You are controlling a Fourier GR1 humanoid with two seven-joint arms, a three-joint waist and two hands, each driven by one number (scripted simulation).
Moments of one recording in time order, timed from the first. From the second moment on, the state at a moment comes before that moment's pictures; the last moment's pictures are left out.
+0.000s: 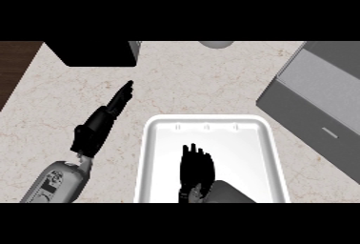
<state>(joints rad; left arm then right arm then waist) -0.27 0.34 -0.34 -1.48 0.14 0.08 0.05 -0.44 -0.02 0.87 -1.32 0.44 0.14 1.23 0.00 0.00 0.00</state>
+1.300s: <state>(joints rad) -0.22 0.31 -0.32 -1.51 0.09 0.06 0.04 -0.42 -0.23 0.94 -1.43 0.61 0.17 0.90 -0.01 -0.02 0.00</state>
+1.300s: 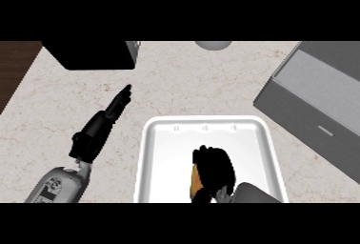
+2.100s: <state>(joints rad) -0.18 0.32 -0.28 -1.50 0.11 0.09 0.04 -0.44 -0.80 0.92 -1.91 0.64 -0.06 0.10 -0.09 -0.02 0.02</state>
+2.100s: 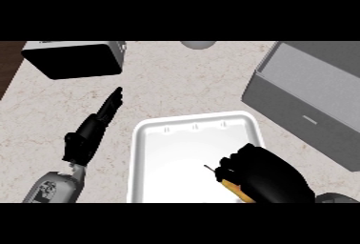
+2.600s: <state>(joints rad) -0.16 0.33 -0.26 -1.52 0.11 0.10 0.04 -0.30 -1.04 0.69 -2.01 0.35 -0.22 -0.24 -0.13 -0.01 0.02</state>
